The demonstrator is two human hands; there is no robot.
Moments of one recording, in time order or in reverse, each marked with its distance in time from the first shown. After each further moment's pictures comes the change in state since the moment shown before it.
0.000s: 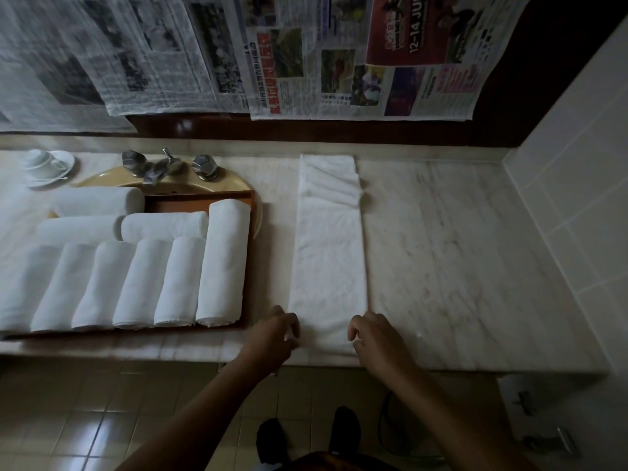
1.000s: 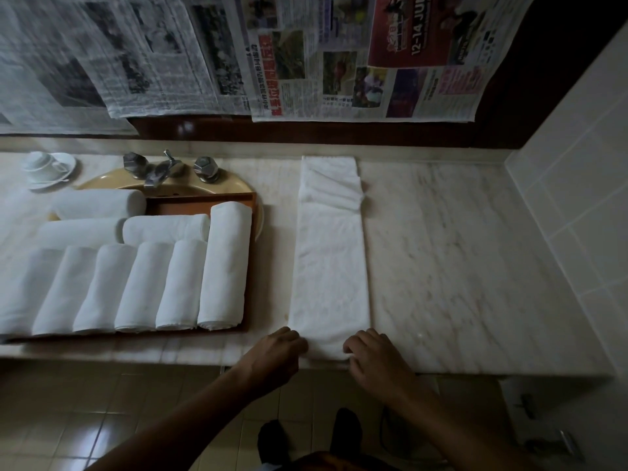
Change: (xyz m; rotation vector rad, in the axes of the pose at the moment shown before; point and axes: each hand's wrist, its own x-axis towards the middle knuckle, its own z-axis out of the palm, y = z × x) left_hand -0.015 -0.015 0.006 0.202 -0.046 0.406; right_hand -0.018 0.005 0.019 -0.075 0.078 -0.292
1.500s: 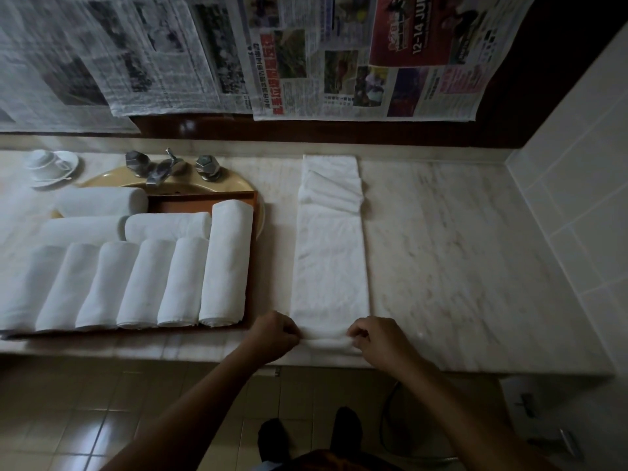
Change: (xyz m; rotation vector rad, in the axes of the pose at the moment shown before) left_hand 0.027 -0.006 -0.018 -0.363 -0.075 -0.508; right_hand 0.028 0.014 -0.021 0.259 -0.115 0.315
